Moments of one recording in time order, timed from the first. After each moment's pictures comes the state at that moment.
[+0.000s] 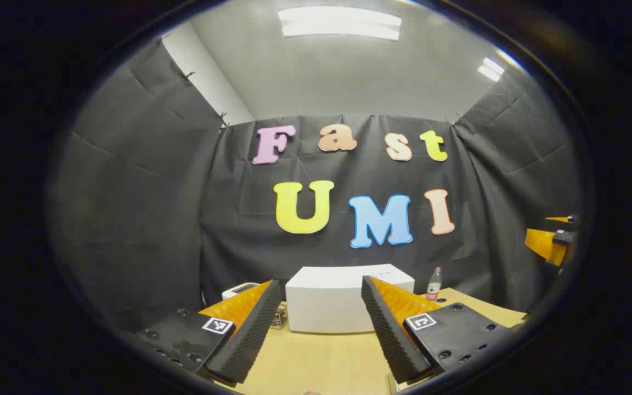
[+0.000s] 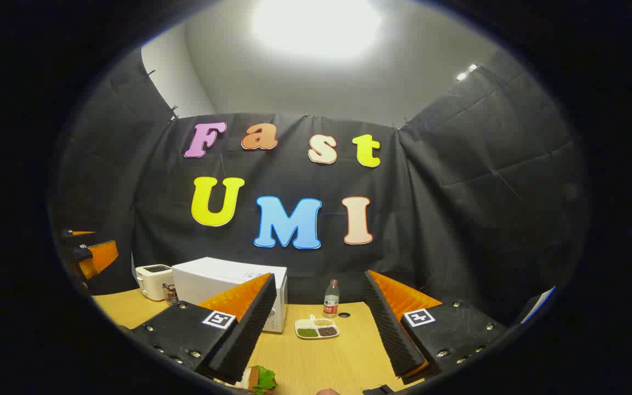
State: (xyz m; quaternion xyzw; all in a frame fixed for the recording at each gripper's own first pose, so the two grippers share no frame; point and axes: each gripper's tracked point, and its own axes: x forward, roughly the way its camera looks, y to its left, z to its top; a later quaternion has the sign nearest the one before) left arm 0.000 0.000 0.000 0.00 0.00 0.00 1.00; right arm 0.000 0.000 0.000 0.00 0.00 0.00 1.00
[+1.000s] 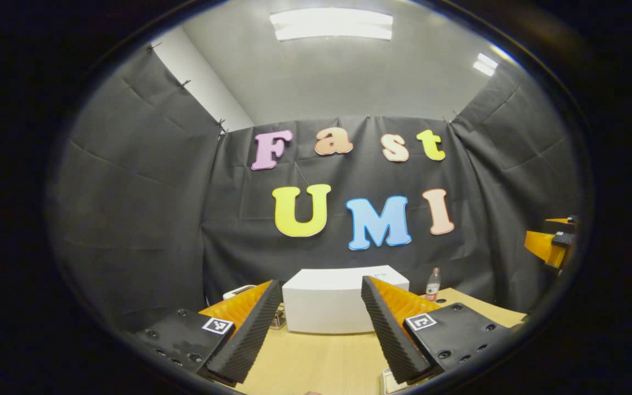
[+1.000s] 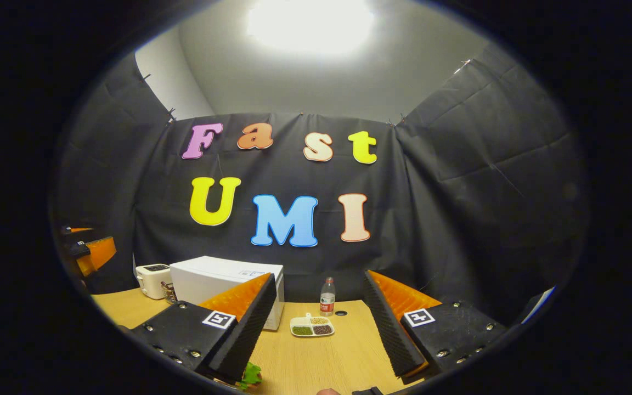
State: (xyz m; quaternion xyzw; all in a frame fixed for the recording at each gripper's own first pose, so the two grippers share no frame) left arm -0.015 -0.035 0.010 0.01 0.00 0.01 1.00; right arm 0.002 -0.033 -0.011 0.01 0.00 0.01 1.00
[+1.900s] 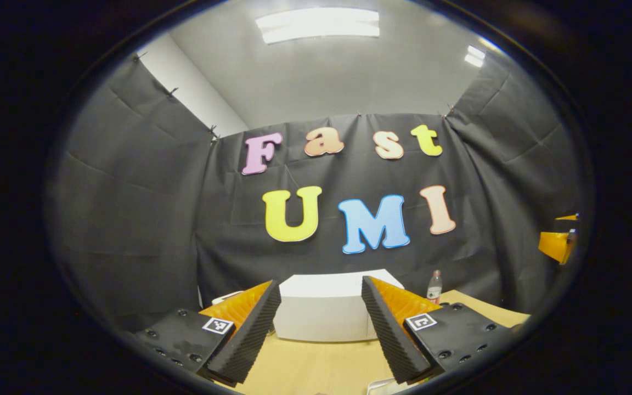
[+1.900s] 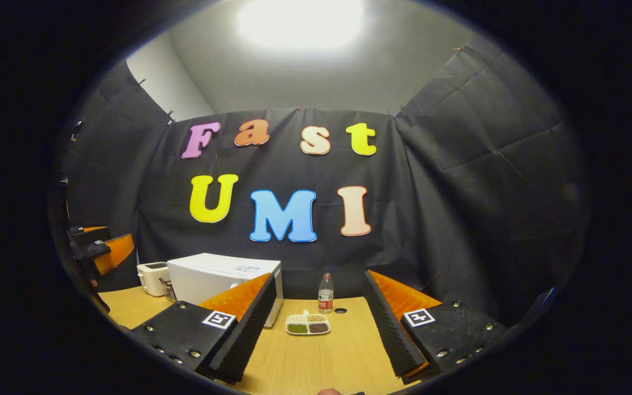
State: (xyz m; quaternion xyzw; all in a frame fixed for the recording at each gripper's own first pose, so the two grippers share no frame) left arm 0.045 -0.096 -0.002 0.04 -0.02 0.01 1.00; right arm 0.027 -0.073 -0.035 0.03 0.02 0.02 1.00
